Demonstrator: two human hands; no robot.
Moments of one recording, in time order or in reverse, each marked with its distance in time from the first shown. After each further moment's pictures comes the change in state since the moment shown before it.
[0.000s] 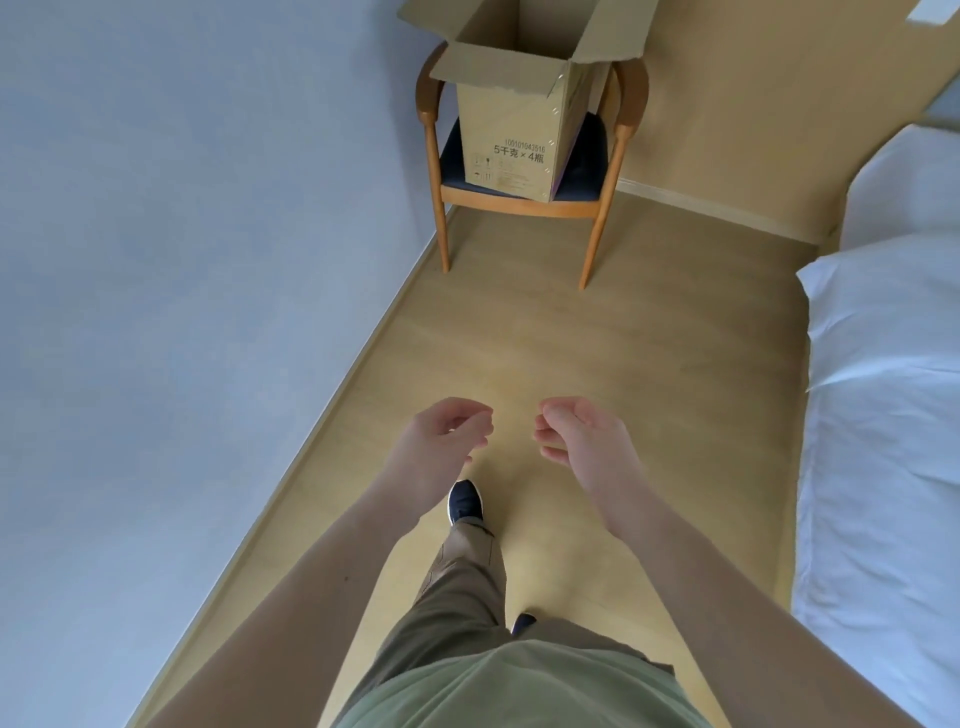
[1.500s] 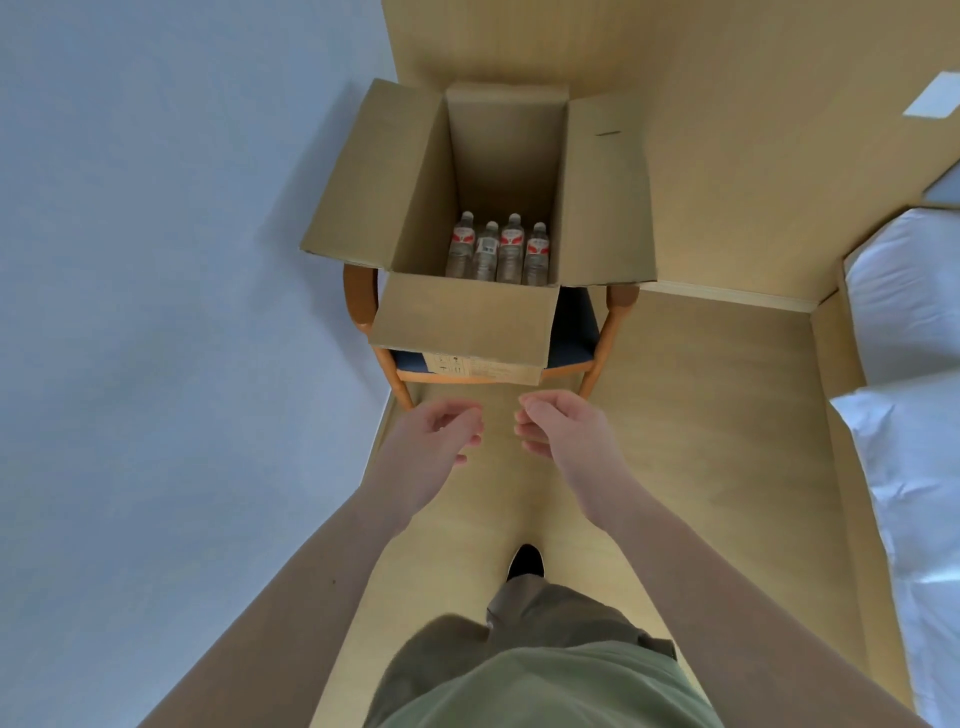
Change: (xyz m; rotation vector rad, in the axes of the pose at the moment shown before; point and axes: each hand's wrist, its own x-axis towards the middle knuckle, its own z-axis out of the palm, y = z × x) left_hand 0.517 0.282 -0.091 0.084 -0.152 0.075; right_hand 0.474 -0.308 0.046 0.157 0.144 0.016
